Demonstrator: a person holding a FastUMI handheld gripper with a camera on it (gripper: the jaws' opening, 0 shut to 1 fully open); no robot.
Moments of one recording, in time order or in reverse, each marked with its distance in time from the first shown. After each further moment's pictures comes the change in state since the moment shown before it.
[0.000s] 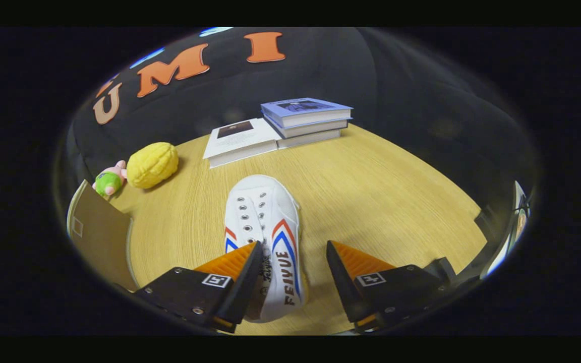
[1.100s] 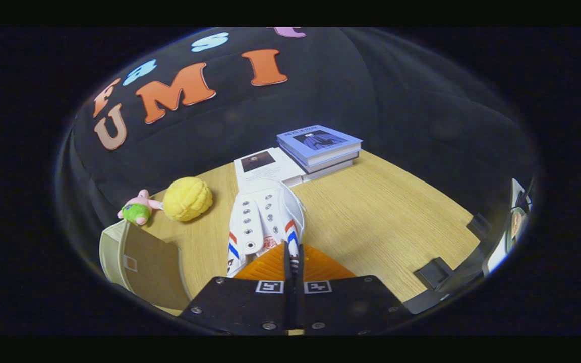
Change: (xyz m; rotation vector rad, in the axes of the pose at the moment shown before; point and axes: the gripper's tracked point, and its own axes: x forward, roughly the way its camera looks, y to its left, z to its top) arm -0.086 0.065 0.075 0.048 -0.139 0.033
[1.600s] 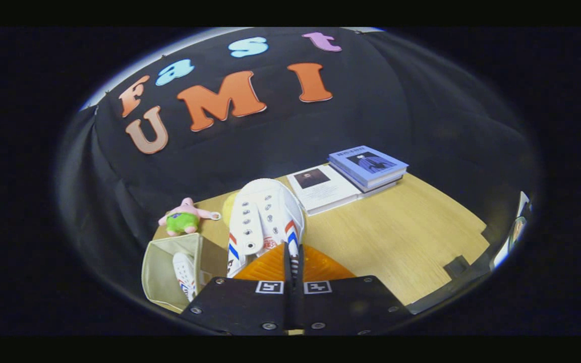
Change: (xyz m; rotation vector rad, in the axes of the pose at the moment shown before) arm -0.059 0.138 0.031 -0.034 -0.079 0.160
